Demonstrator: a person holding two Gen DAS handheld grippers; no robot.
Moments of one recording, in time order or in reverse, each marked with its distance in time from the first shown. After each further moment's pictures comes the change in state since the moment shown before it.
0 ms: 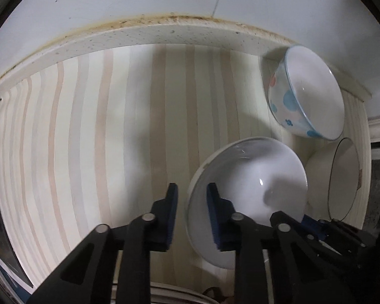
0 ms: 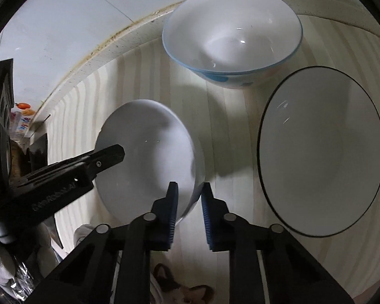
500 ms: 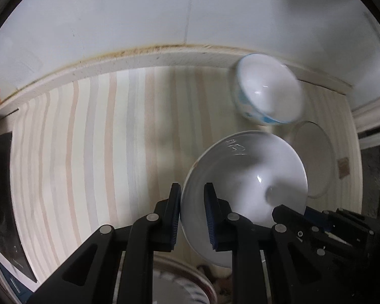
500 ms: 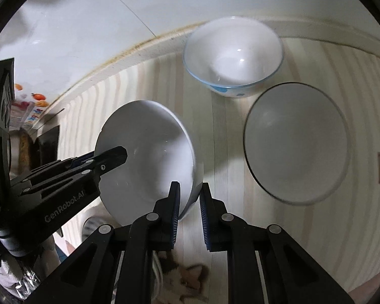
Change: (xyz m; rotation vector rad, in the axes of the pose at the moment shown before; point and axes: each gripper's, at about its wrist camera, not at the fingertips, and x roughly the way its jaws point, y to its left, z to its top) left arm -0.075 -0.024 -0.050 0.046 -0.091 0.010; right arm -0.058 0.007 -0.025 -0.073 -0.055 0.010
